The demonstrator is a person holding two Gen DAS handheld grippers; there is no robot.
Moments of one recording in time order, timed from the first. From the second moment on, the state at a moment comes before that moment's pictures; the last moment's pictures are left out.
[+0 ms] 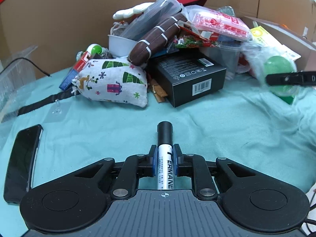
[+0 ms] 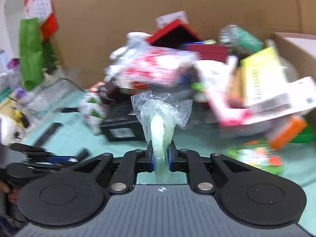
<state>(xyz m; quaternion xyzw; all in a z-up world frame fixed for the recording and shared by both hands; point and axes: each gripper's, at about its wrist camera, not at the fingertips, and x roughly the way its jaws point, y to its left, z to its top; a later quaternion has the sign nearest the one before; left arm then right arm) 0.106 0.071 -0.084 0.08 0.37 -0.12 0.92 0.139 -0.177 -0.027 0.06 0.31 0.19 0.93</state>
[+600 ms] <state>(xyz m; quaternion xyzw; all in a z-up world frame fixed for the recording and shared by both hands) 0.100 0.075 -0.047 0.01 0.29 -0.16 0.94 0.143 -0.142 -0.029 0.04 0.34 0.18 0.92</state>
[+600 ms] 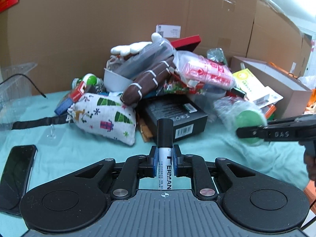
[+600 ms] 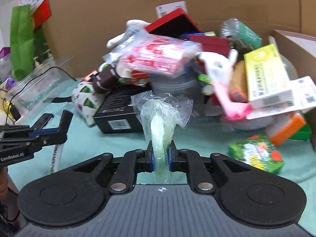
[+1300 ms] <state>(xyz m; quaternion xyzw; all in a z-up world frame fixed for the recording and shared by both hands) 0.134 -0.012 0.026 0.01 0.25 -0.22 0.94 0.133 -0.199 0.013 0.08 0.25 0.20 0.95</state>
